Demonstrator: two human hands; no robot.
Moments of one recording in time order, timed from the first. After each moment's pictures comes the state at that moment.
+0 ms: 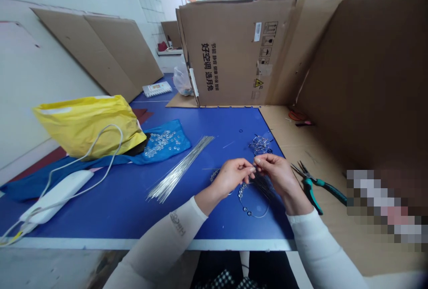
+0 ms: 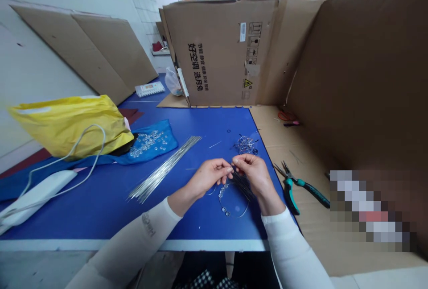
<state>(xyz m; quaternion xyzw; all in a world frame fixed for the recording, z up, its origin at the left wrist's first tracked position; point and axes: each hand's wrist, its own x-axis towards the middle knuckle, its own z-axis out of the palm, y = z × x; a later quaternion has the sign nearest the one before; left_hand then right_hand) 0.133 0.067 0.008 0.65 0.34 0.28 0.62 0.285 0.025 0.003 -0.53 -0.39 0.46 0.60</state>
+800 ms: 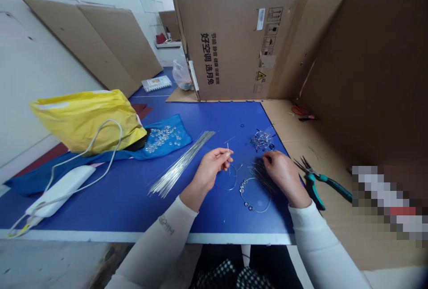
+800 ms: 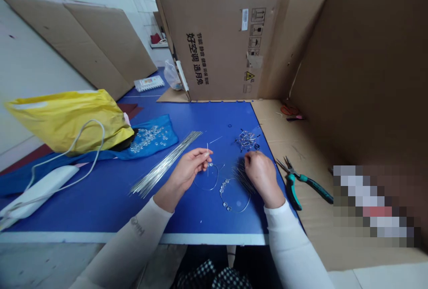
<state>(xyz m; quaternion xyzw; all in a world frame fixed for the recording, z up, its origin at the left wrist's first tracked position) 0.086 0.083 0.008 0.50 0.40 0.39 0.66 0.307 0.023 -0.013 -0.74 -0.61 0.03 0.28</state>
